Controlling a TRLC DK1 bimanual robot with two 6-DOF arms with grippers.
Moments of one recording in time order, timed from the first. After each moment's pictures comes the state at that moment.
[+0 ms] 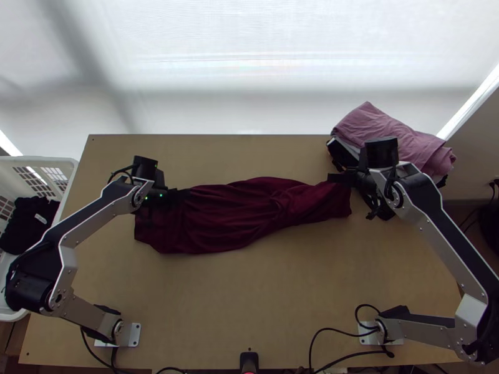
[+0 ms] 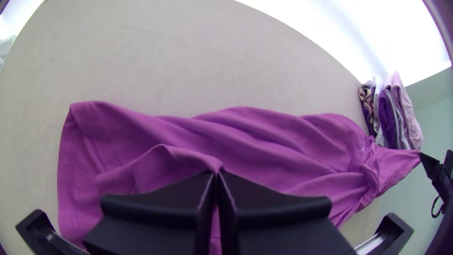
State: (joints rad) left arm -0.21 1.65 1.10 -0.43 0.20 -0.39; right arm 0.32 1.36 1.29 -0.72 0.17 0.28
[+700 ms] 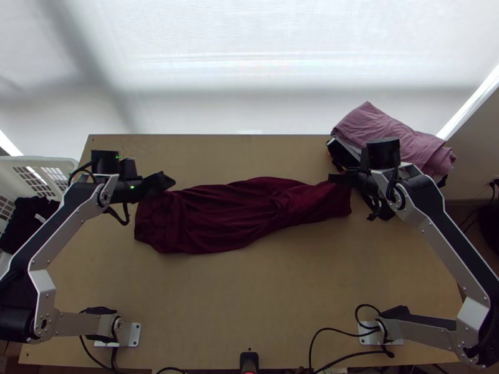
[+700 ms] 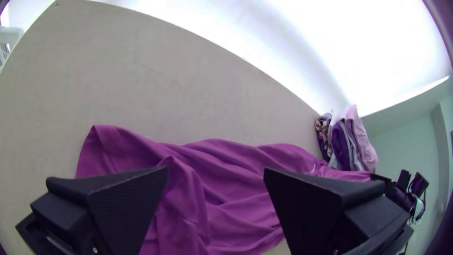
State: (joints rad) left arm -0.02 1.47 1.08 -0.45 0.45 -0.40; right arm 0.32 1.35 1.28 -0.72 0.17 0.28
